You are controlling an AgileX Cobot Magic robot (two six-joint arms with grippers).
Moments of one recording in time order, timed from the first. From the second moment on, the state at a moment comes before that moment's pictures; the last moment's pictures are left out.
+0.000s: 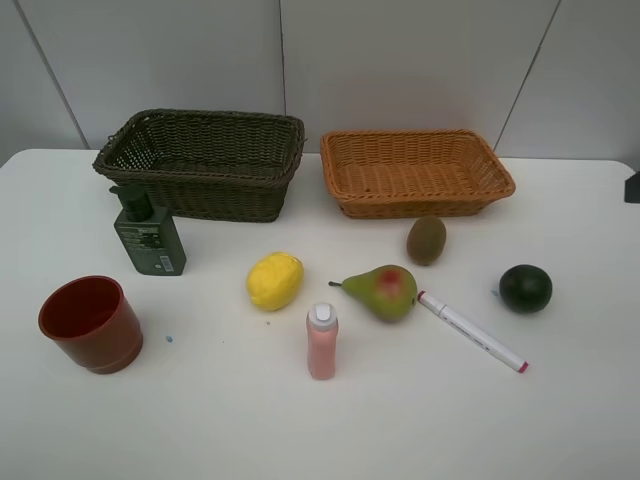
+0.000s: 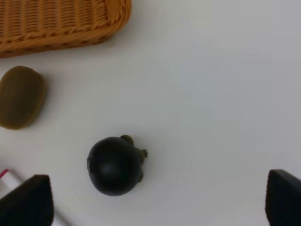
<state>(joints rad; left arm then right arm) 0.00 -0.01 -0.50 0.02 1.07 -0.03 -0.11 0.97 -0.73 -0.03 0.72 0.03</state>
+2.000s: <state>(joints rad) 0.00 -0.01 -0.50 0.02 1.07 -0.03 -0.01 1.78 -0.78 0.17 0.49 -0.17</state>
